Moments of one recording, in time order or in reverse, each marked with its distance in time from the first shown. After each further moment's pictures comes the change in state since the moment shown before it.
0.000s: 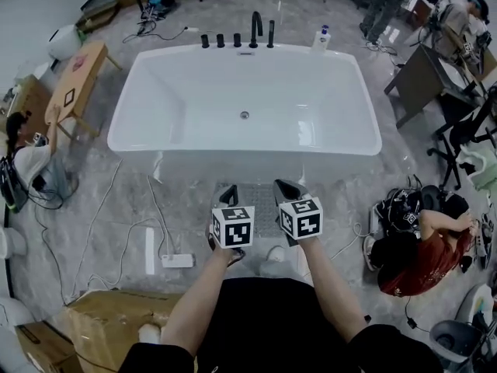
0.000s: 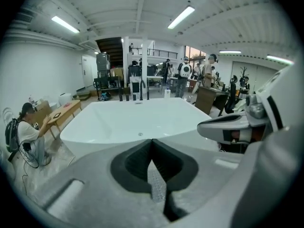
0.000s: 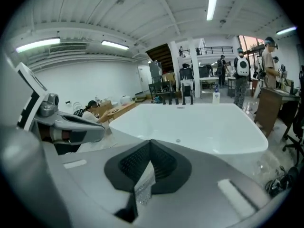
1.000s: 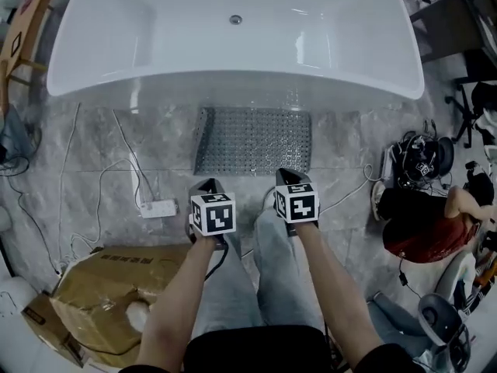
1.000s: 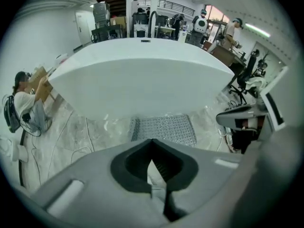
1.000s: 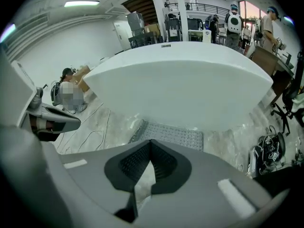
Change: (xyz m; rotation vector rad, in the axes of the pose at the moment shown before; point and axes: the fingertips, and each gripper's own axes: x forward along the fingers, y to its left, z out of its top) left arm 0.138 0.037 -0.274 -0.098 0.532 0.011; right arm 0.121 -0.060 -0.285 0.154 0.514 -0.121
